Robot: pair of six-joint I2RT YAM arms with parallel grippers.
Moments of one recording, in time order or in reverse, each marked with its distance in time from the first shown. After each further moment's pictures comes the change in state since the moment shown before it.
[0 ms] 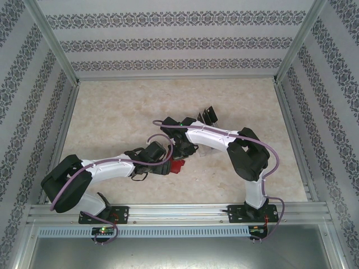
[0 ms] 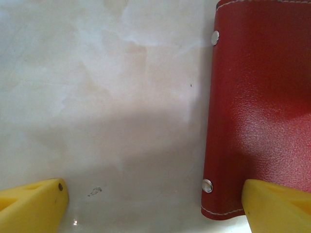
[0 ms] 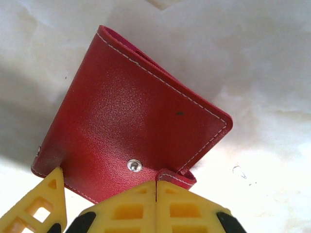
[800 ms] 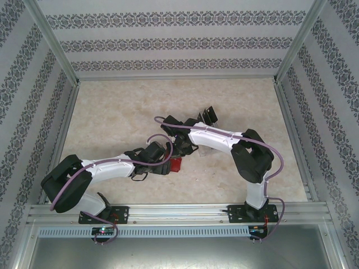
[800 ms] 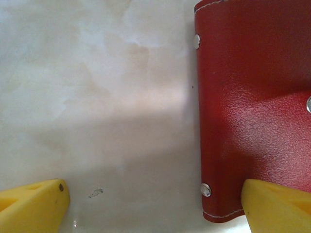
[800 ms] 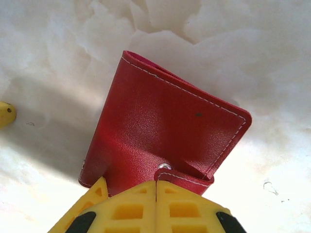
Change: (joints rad) left arm 0.000 0.000 -0.005 0.008 -0.006 0.000; right arm 0.000 -0.047 -0.048 0.129 -0.046 0.074
